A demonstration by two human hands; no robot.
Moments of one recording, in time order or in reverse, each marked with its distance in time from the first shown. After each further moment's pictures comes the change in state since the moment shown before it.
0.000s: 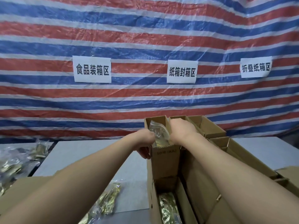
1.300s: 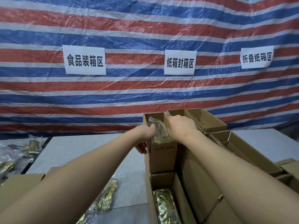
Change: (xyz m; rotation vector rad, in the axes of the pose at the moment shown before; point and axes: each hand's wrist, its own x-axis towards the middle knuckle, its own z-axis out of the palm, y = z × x) left_hand 0.033 0.000 0.012 0.033 0.057 -0.094; right_hand 0.020 0.016 0.031 -0.154 0.047 -0.058
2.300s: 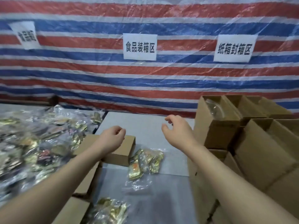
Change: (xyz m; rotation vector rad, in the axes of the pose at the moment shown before) left_hand -0.171 -0.286 -0.088 -0.103 0.545 0.030; right_hand -0.097 -0.213 0.009 0.787 0.052 -0.147
